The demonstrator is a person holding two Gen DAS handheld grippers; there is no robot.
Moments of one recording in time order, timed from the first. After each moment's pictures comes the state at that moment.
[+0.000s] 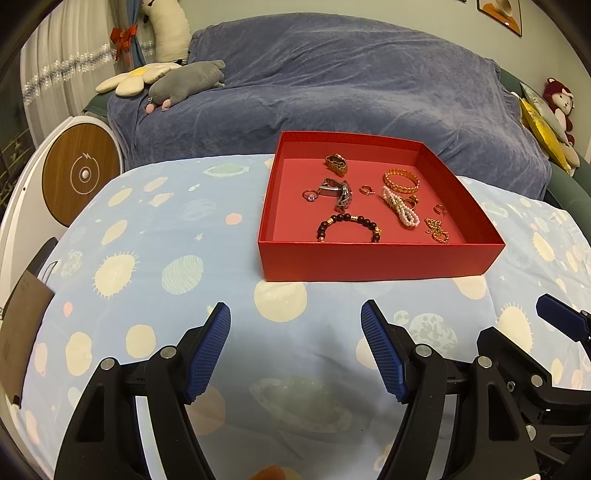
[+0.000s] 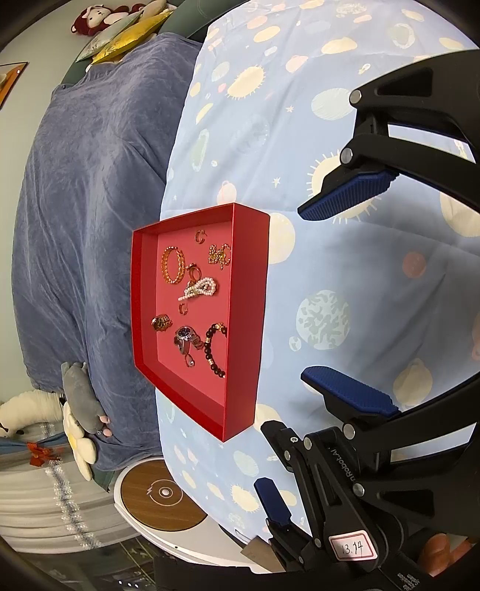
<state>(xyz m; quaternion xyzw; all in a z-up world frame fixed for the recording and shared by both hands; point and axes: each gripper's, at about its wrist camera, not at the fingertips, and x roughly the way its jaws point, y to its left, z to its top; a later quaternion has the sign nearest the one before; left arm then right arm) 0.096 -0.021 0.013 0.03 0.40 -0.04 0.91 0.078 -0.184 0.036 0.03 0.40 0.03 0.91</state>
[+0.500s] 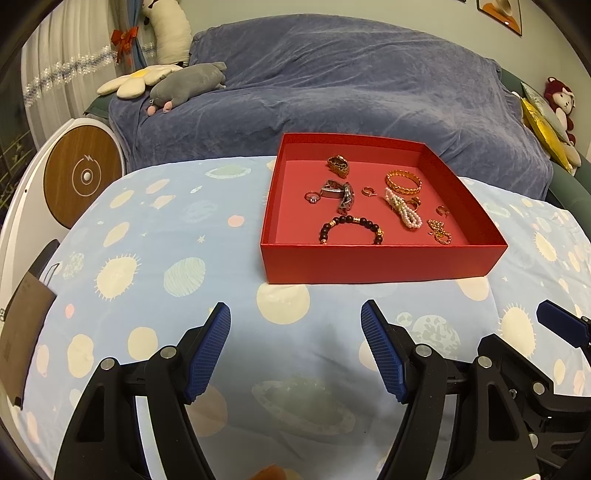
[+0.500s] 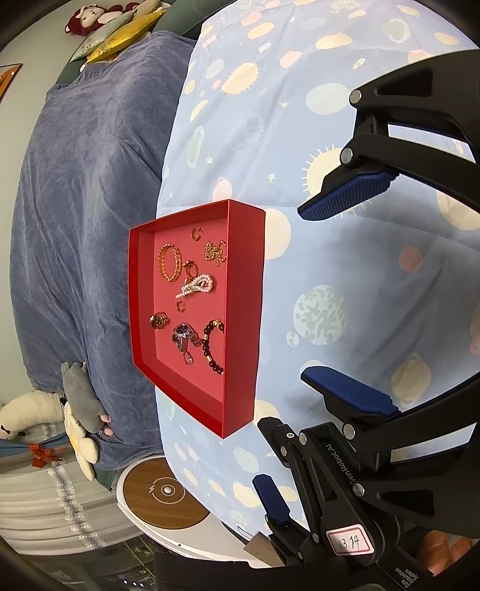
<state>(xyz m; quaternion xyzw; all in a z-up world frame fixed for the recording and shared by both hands) 0.098 -0.019 0.014 0.03 0.40 -0.04 0.91 0.076 -0.183 0.033 0.04 0.41 0.03 0.91</state>
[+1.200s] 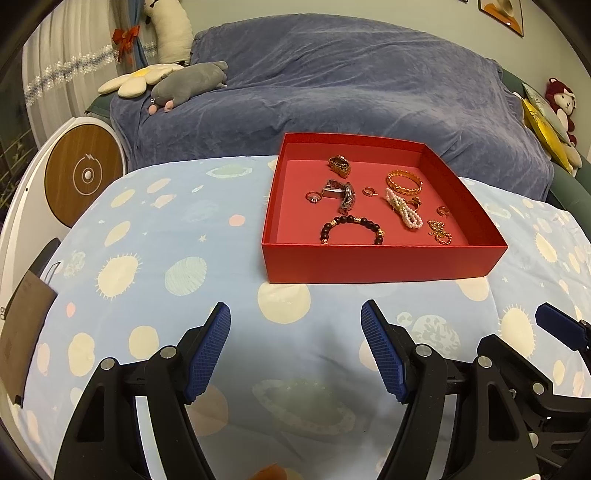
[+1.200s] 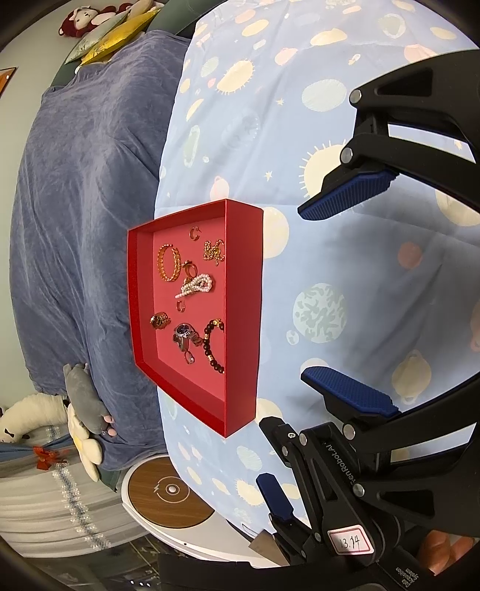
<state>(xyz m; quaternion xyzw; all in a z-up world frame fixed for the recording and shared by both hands) 0.095 -0.021 0.012 0.03 0.40 -0.03 0.92 0.075 -0.184 0.032 0.05 0.40 0.03 0.91</state>
